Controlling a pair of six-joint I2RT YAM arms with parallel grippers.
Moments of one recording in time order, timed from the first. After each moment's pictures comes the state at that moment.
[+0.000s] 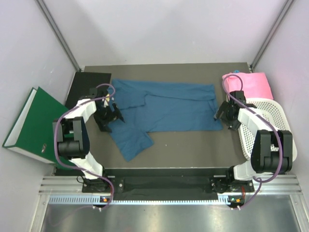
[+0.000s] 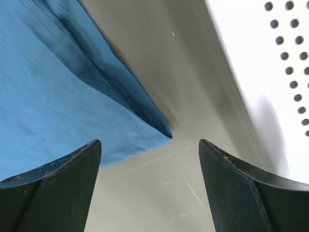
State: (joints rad) left arm 0.07 1.69 1.13 -0.76 0.29 -0.48; right arm -0.02 1.46 0.91 -0.56 0.07 0.56
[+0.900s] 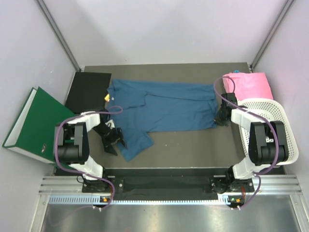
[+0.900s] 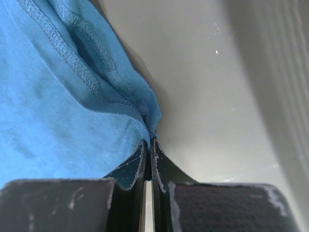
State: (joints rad) left arm 0.03 1.59 0.84 -0.95 0.39 -0.35; right arm 0.06 1.57 0.84 -0.36 0.11 0.61
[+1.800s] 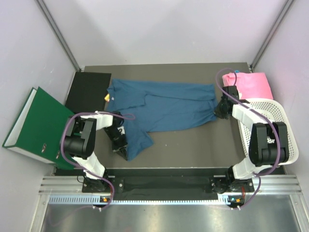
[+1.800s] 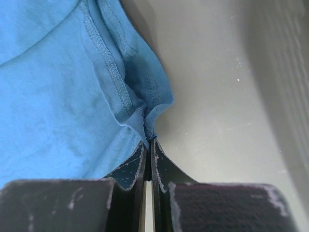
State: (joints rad) left arm -0.20 1.71 0.82 -0.97 0.37 -0.44; right arm 0.07 1.56 0.96 -0.41 0.09 0.61
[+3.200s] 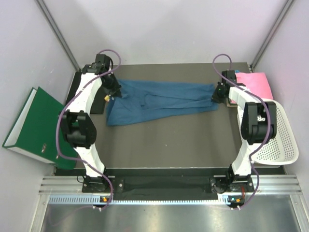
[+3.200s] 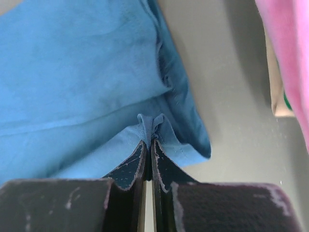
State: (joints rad) left arm -0.08 1.84 1.78 -1.07 0.13 -0.56; right arm 0.03 1.87 1.33 -0.43 -0.01 0.52
